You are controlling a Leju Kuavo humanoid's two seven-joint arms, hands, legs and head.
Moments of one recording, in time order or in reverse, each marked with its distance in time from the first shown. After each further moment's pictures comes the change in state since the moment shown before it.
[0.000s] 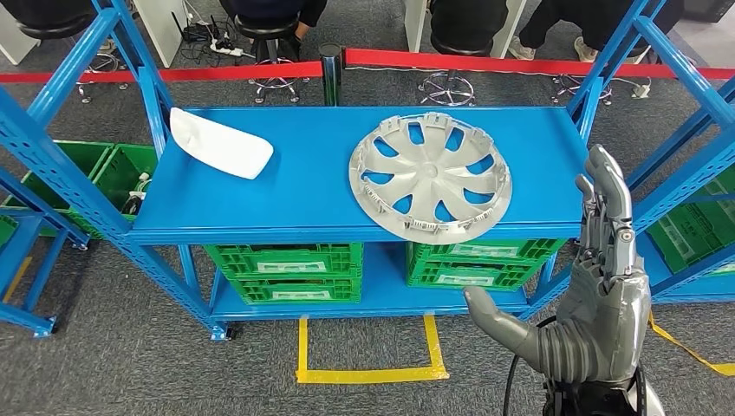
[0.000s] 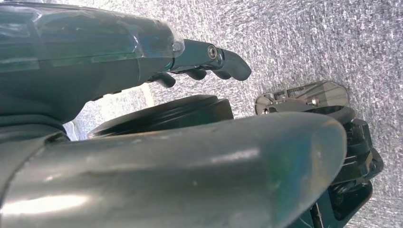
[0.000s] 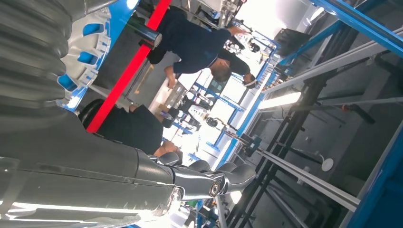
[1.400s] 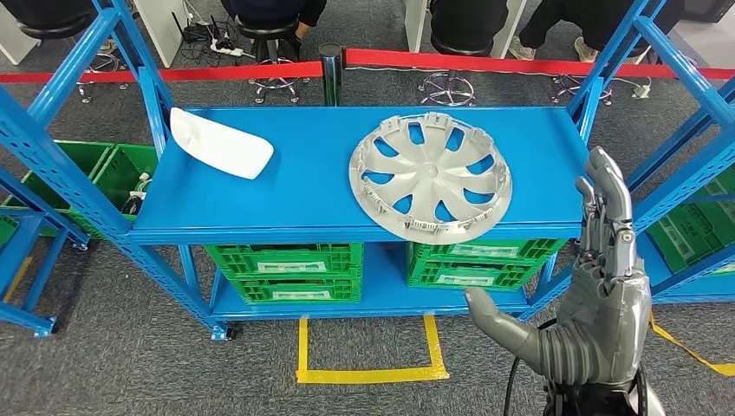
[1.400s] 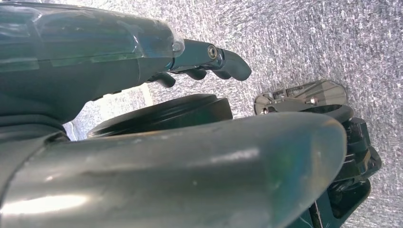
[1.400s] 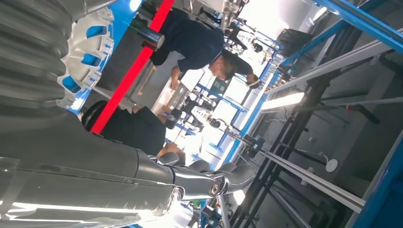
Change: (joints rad) left arm 0.000 0.000 0.000 0.000 -0.002 -0.003 -0.004; right arm 0.011 0.003 0.000 -0.008 0.005 0.003 0.012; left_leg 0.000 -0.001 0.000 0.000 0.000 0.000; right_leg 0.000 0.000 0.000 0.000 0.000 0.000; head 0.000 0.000
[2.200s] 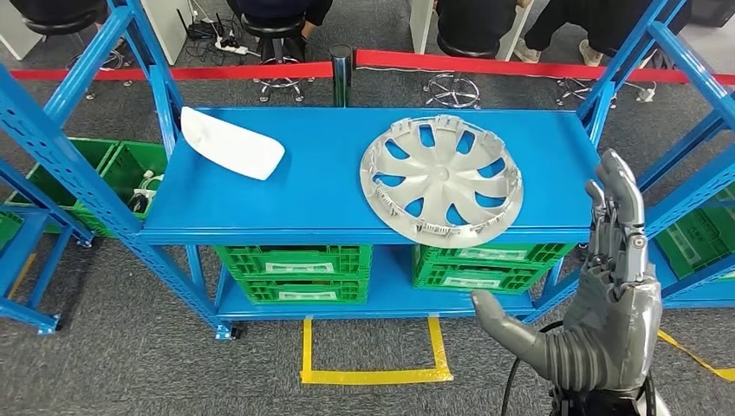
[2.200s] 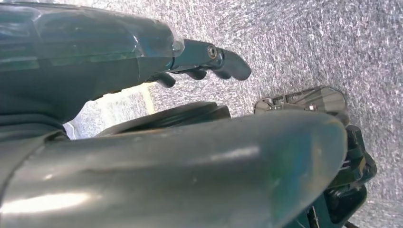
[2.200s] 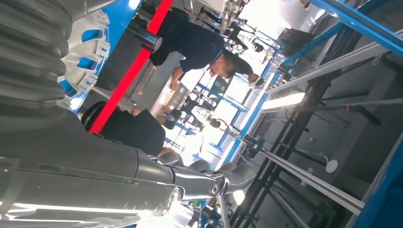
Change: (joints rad) left arm -0.001 0.003 0.000 0.000 -0.001 0.000 0.000; right arm 0.004 0.003 0.000 -0.008 0.002 -0.002 0.003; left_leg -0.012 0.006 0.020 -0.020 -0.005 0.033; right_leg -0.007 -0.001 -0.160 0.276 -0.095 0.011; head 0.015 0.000
